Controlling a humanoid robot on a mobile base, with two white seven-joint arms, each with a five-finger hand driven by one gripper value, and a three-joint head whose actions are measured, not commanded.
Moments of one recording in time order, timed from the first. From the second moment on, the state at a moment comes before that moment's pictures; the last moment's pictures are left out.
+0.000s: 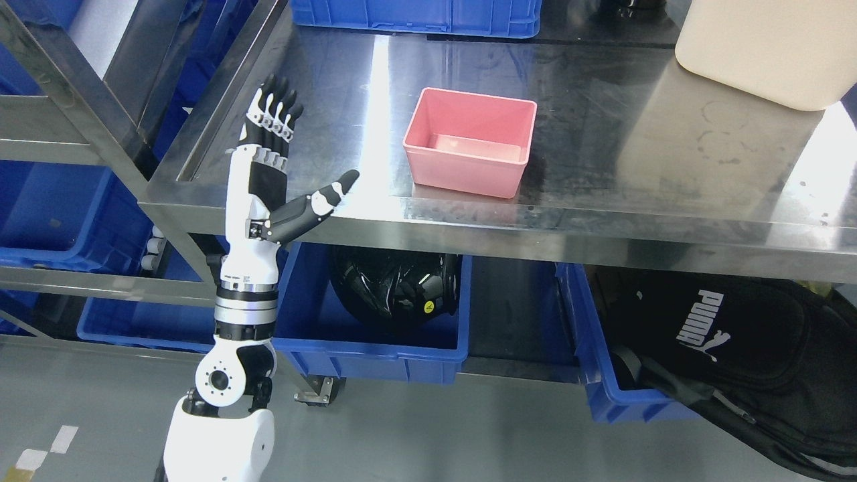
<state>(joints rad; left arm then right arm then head) -0.40 0.00 -0.12 -1.60 0.17 -0.42 -0.16 0.00 0.00 0.00 0.00 0.00 0.02 -0.04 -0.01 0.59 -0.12</state>
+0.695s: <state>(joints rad) -0.66 0.07 -0.03 -1.57 0.10 -0.42 -0.45 0.00 0.00 0.00 0.00 0.00 0.02 -0.04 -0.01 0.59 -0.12</state>
